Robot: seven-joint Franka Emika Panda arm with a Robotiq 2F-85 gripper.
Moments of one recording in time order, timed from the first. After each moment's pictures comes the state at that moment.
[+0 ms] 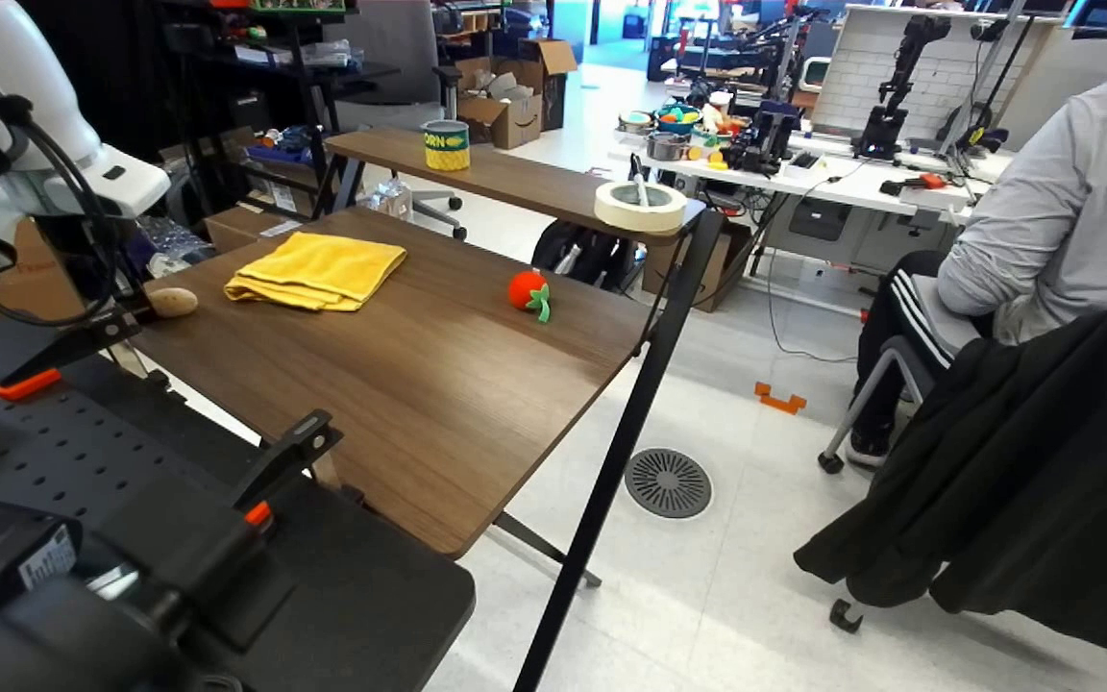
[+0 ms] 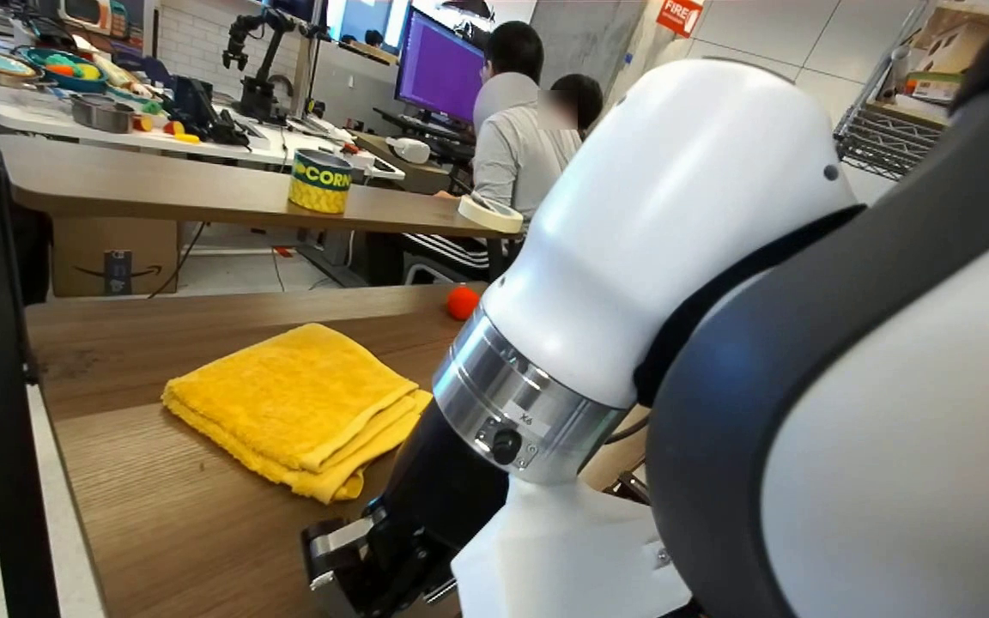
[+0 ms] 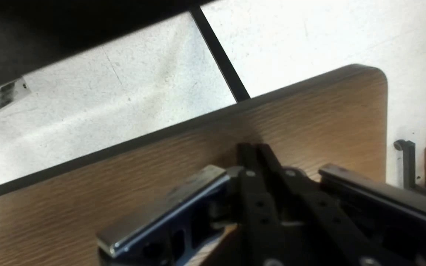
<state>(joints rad) 0.45 0.71 0.19 -2.34 0.36 3.25 0.51</state>
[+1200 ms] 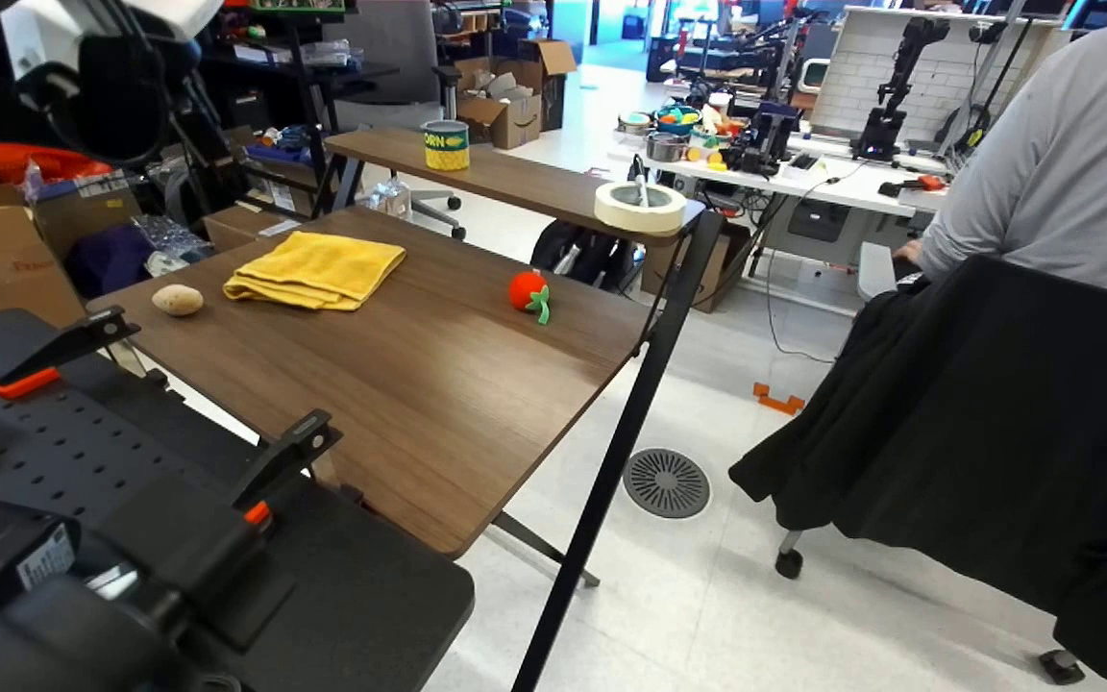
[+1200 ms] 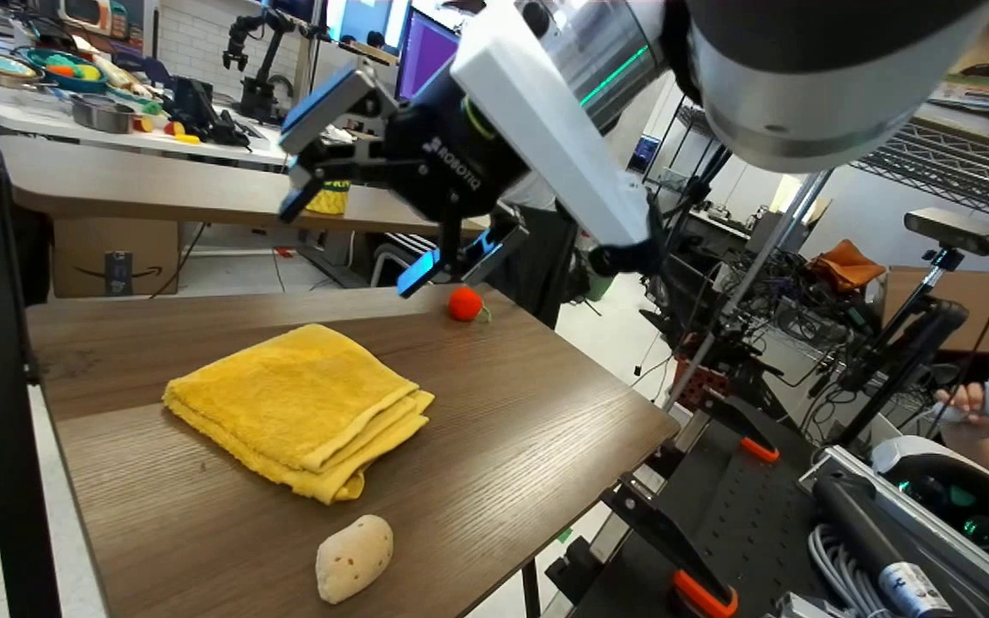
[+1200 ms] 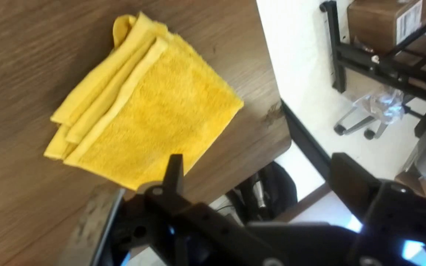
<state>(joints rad) 0.28 0.41 0.21 -2.33 0.39 3.26 0.53</state>
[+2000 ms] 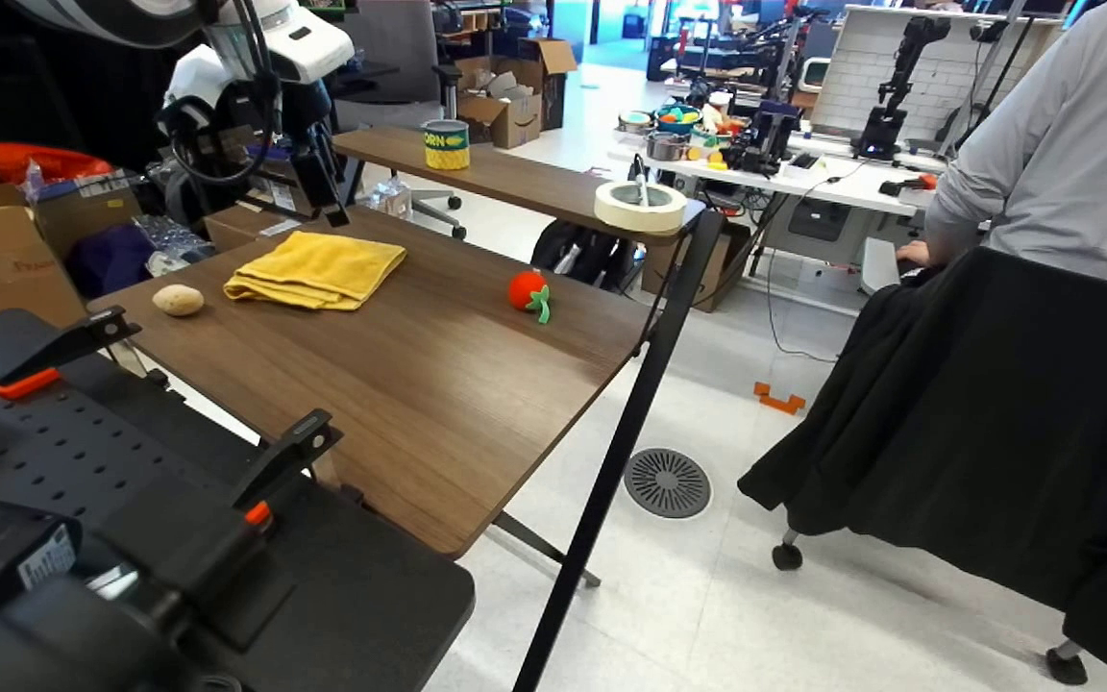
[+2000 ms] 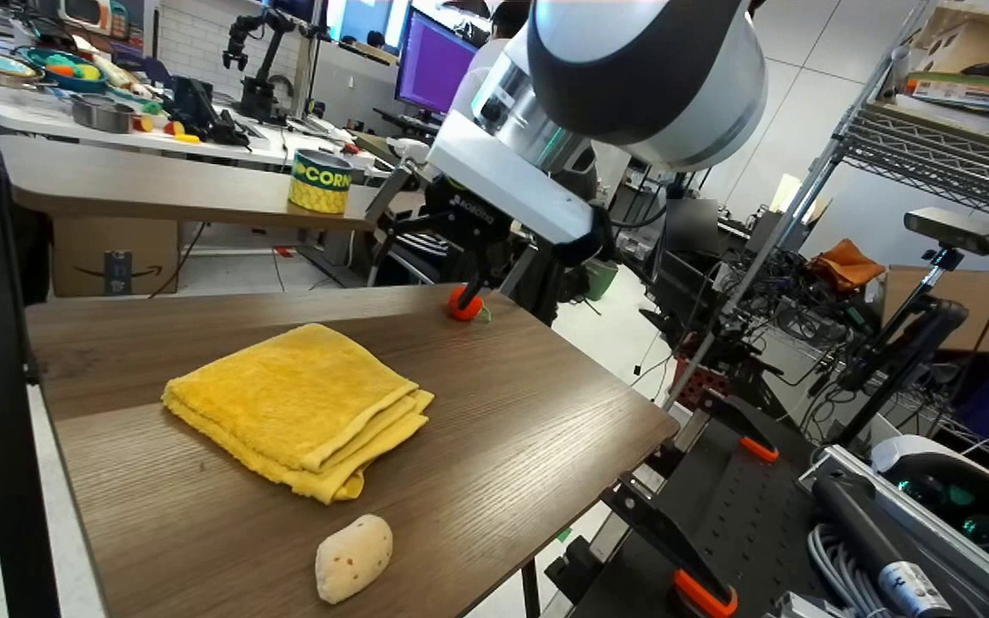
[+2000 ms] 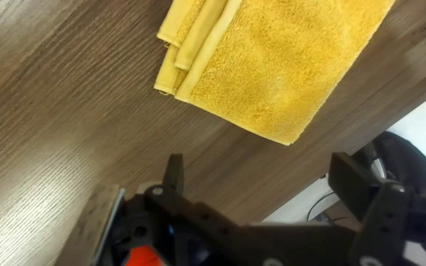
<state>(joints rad) 0.50 0.56 -0.23 -2.15 0.34 2.99 0.72</state>
